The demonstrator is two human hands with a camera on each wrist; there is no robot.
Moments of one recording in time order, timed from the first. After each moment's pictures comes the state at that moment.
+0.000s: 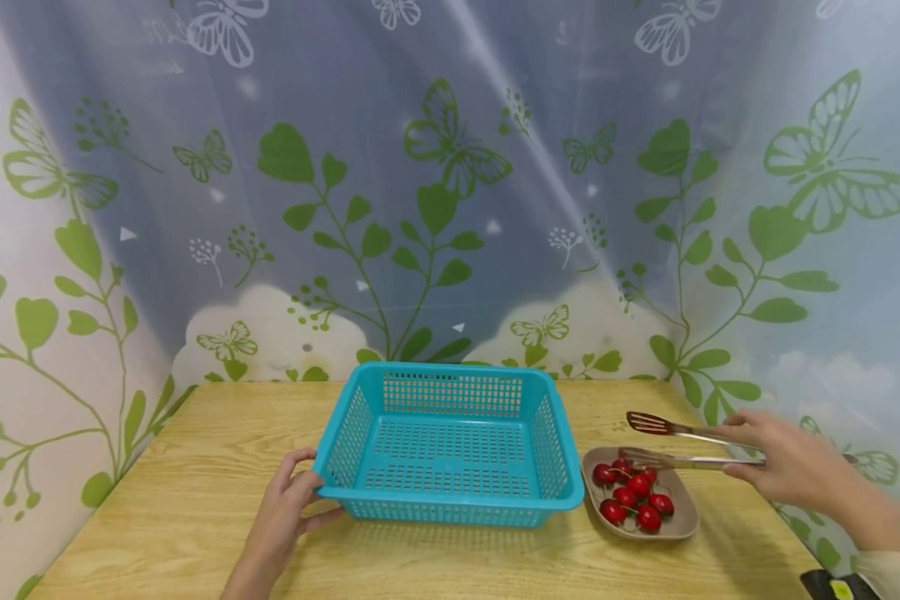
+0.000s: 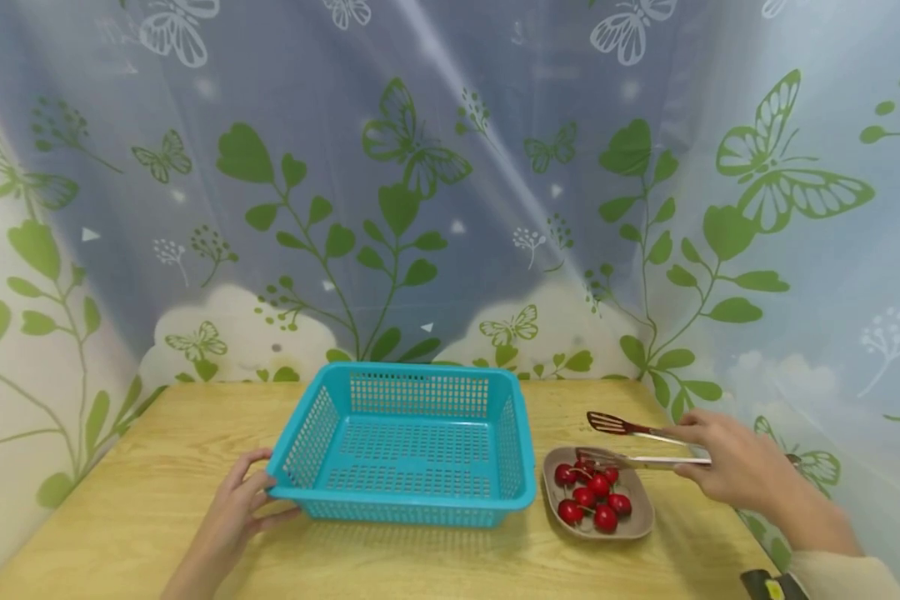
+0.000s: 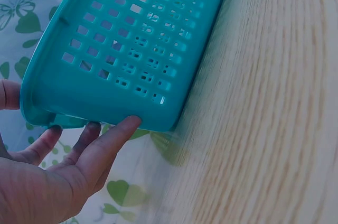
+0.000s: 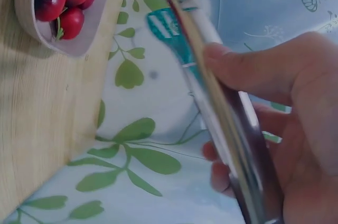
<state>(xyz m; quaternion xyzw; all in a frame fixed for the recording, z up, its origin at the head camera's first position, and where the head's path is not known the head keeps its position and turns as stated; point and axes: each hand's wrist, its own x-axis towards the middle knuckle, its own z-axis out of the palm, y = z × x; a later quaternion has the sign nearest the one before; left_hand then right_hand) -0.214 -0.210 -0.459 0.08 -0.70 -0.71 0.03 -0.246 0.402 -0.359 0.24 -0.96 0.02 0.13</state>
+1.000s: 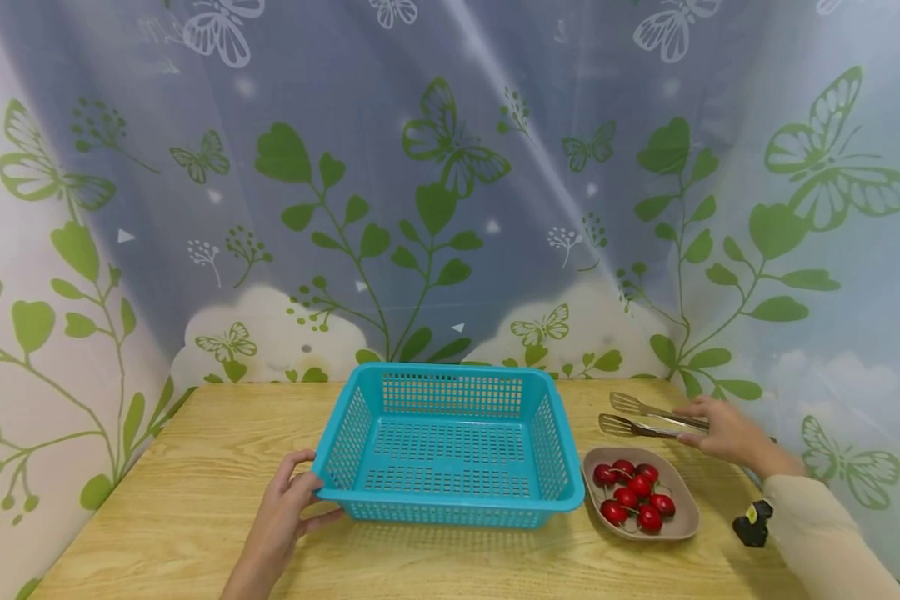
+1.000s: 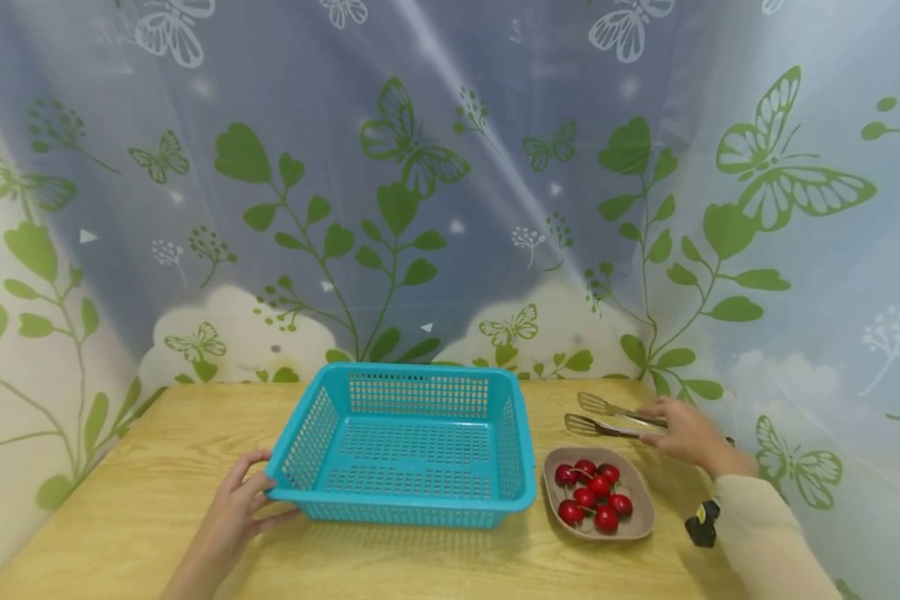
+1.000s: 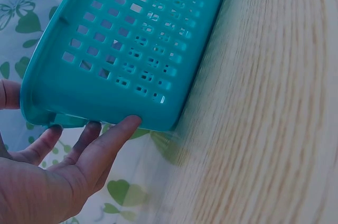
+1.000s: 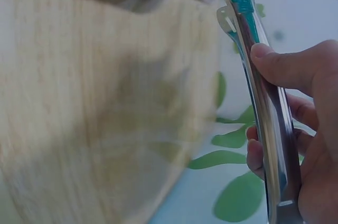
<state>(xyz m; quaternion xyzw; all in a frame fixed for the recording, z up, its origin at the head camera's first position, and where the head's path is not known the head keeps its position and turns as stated) -0.215 -0.209 -0.458 0.08 -0.70 -0.71 0.03 -0.344 0.417 -0.427 0.21 -0.97 0.13 0.09</state>
